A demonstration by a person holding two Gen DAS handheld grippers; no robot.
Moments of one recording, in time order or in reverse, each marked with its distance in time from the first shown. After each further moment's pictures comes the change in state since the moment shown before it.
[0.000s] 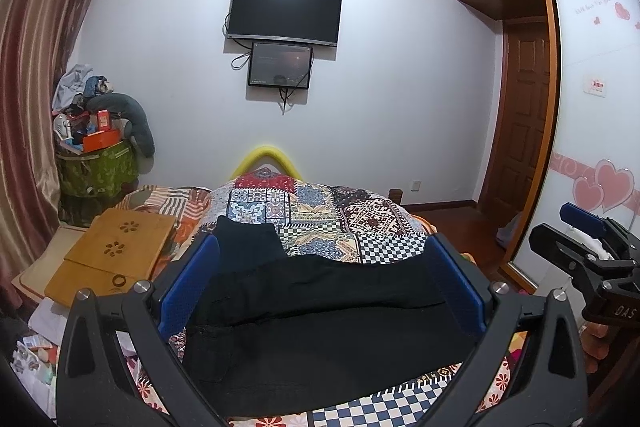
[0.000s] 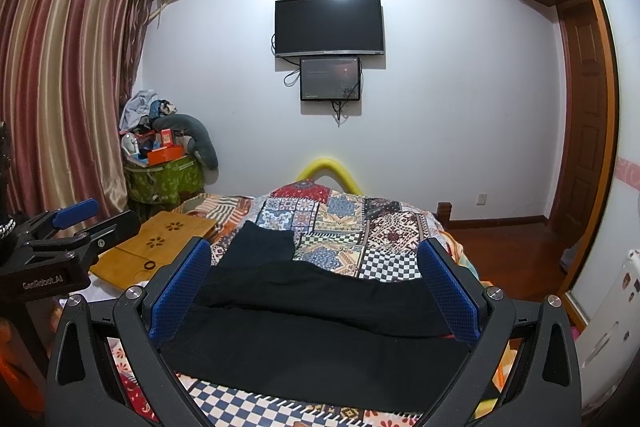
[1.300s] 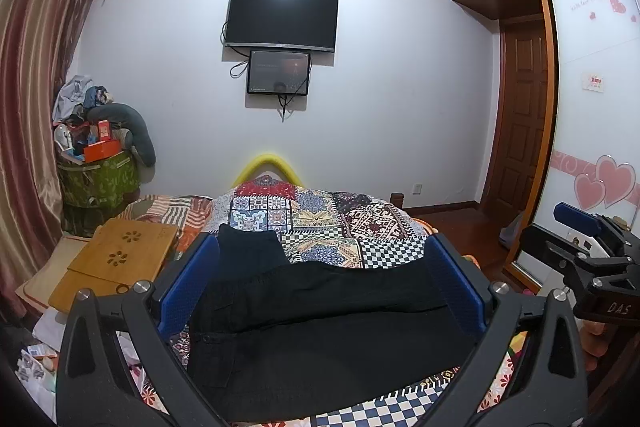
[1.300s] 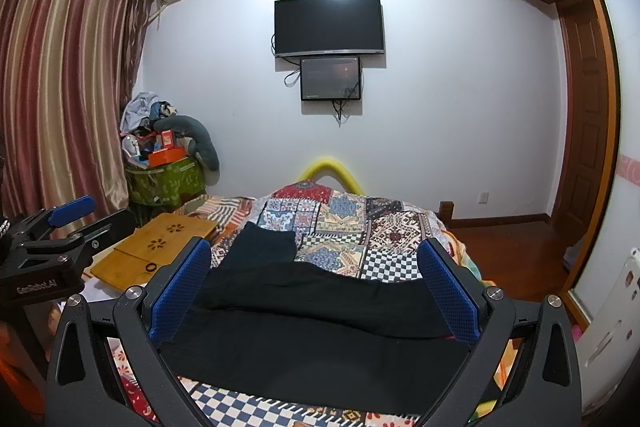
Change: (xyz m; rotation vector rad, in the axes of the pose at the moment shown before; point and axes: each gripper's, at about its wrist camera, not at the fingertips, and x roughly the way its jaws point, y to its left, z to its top) left arm -0.007 -0.007 -0.003 0.027 -0.024 0.005; right arm 0.004 -0.001 -0.001 0.013 0.006 0.006
